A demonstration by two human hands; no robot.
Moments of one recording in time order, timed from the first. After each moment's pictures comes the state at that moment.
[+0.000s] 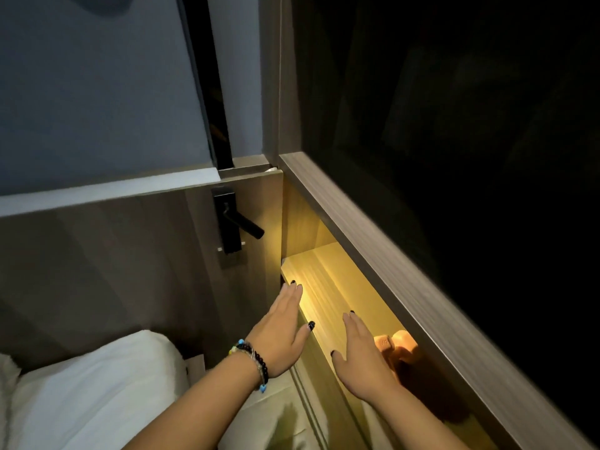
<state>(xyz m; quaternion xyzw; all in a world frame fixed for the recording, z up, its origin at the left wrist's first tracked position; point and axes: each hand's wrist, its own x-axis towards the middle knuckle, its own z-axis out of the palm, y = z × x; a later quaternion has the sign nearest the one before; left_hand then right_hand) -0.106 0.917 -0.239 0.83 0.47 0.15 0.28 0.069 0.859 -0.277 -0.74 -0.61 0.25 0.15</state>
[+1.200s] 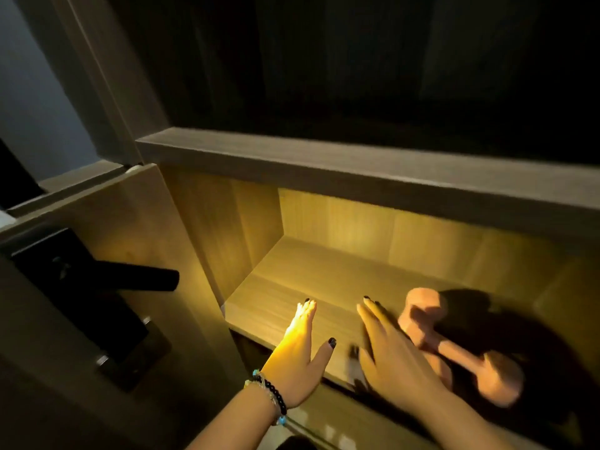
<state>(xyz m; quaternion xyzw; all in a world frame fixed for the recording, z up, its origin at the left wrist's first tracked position) -0.058 1.095 -0.427 0.90 0.20 0.06 0.37 0.057 0.949 -0.416 -0.88 -0.42 0.10 0.20</state>
